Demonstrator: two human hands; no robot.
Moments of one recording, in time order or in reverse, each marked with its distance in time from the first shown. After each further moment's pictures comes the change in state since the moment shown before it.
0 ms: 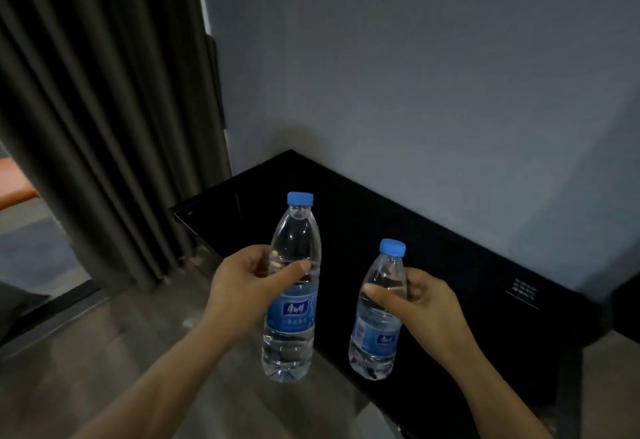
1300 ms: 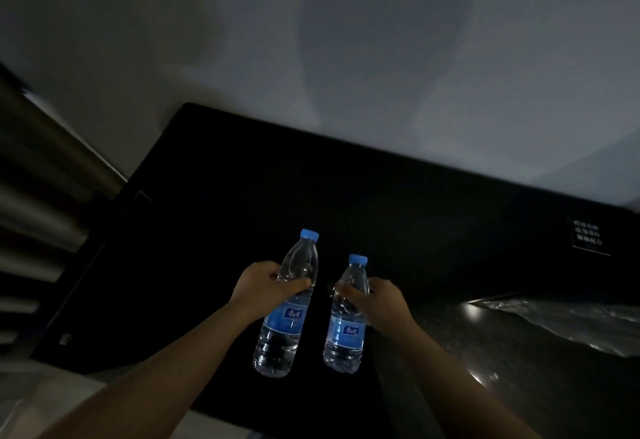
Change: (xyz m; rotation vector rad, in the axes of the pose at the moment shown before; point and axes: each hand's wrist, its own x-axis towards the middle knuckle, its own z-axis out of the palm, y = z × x) left_hand 0.433 -0.241 0.060 0.611 -0.676 -0.328; right_hand 0.354 0.174 0.160 -0.057 0.102 0.799
